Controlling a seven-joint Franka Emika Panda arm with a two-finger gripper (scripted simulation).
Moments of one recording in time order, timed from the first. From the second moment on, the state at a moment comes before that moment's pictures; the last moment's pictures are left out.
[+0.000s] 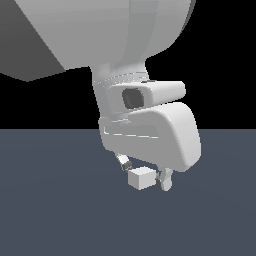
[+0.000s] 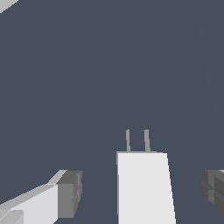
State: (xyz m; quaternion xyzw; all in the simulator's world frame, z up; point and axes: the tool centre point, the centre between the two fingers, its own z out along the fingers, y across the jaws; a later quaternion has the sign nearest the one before) arm -0.072 -0.025 0.020 0.88 -0.45 0.13 0.07
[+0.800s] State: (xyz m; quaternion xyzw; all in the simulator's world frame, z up) arm -0.071 -0.025 0.012 0.88 -0.45 0.13 0.07
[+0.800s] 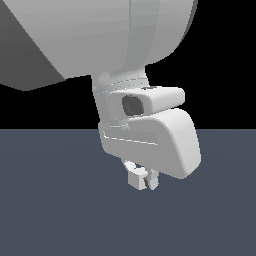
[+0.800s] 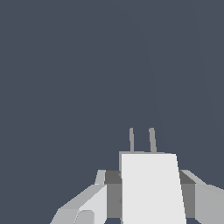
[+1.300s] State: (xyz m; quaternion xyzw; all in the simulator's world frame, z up) arm -0.069 -0.030 0.018 0.90 -0.42 0.13 0.06
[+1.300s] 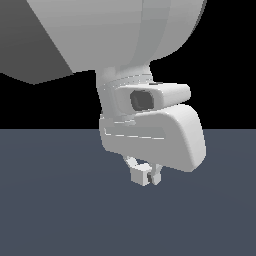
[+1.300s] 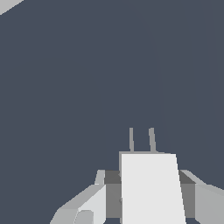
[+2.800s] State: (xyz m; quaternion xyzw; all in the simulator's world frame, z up) arm -0.032 -0.065 0.078 0.98 -0.13 0.15 0.02
